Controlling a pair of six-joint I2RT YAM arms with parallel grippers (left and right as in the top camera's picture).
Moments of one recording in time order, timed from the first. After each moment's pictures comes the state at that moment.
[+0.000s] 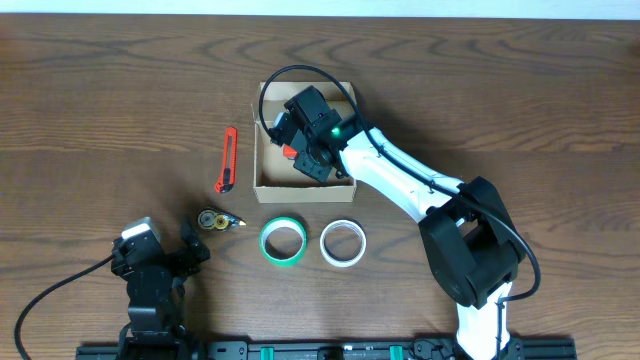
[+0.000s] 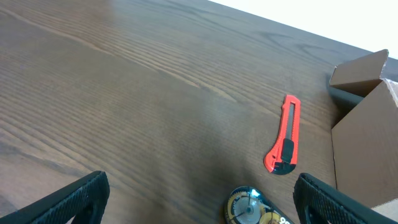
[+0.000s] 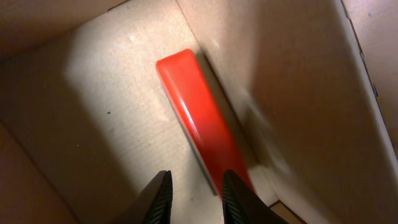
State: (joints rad) left arm -0.07 0.08 0.14 -0.38 -0.25 -0.24; right arm 0.66 2.06 1.52 -0.63 0.05 -0.43
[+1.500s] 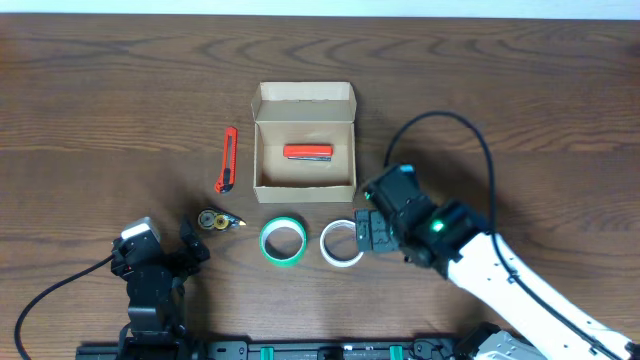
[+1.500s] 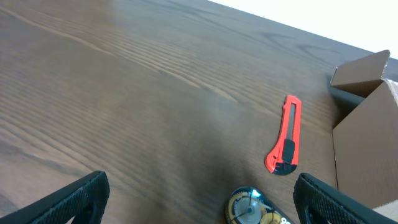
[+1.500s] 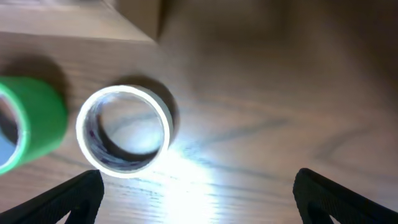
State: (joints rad) left arm -0.07 0.08 0.14 -0.38 -0.25 -0.24; right arm 0.70 1.27 0.91 -0.91 0.15 0.66
